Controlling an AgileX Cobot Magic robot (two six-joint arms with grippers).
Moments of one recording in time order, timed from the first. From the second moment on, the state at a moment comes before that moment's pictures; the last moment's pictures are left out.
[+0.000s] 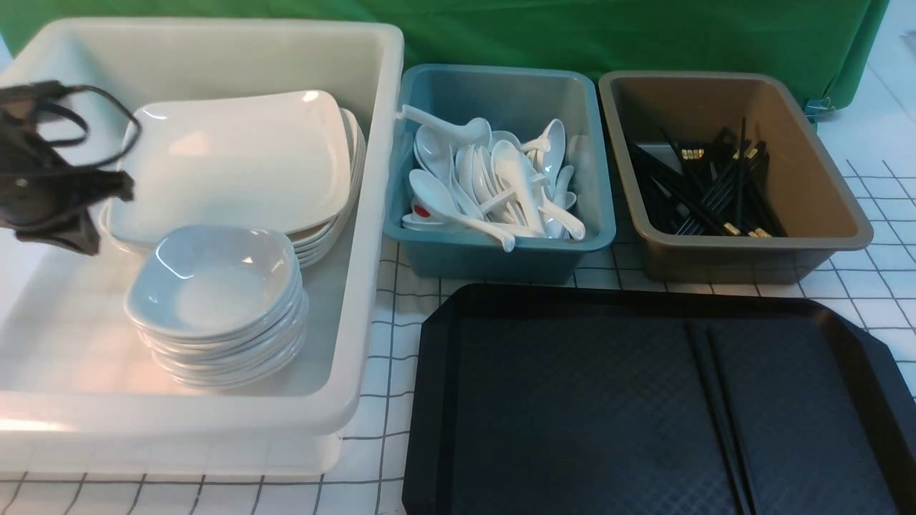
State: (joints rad) right arm 0.40 1.68 -2.09 0.30 1.22 -0.42; left arm 0.28 1.93 -1.47 -0.14 0.82 0.10
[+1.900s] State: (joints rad) right arm 0.40 1.68 -2.09 0.35 1.22 -0.38; left arm 0.20 2.00 -1.59 -0.04 0.96 0.09
